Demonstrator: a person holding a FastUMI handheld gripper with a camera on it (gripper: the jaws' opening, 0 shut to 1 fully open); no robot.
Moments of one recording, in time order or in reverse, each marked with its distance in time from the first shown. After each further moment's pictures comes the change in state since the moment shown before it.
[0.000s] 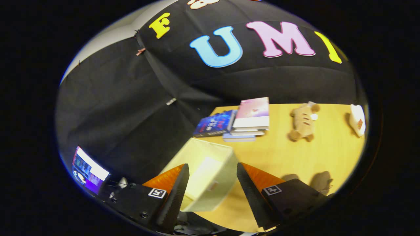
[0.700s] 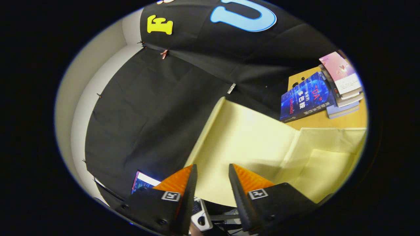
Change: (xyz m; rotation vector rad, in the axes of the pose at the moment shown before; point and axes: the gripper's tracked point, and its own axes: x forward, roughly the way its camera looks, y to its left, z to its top) arm 0.119 0.264 0.028 0.333 0.092 0.661
